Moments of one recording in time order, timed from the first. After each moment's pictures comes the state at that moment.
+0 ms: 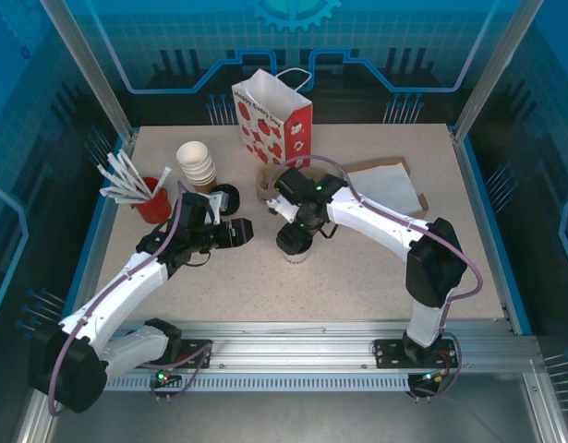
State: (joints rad) left arm -0.36 1.05 0.75 -0.43 0.28 -0.54; right arm 0.78 1.81 1.55 -1.04 -0.04 -0.08
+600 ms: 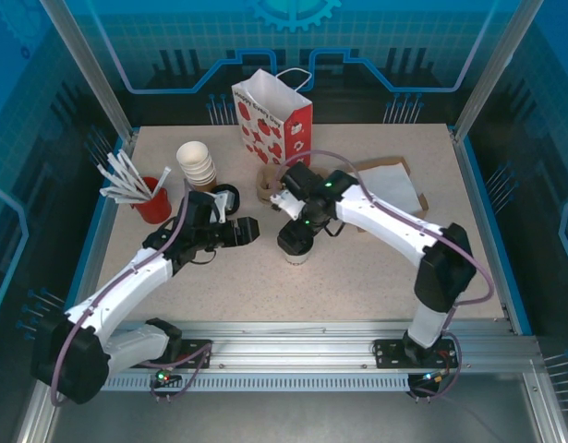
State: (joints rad) left arm -0.38 1.11 0.75 -0.35 0.33 -0.57; right arm 0.74 1.71 1.53 -1.06 -0.12 -0.08
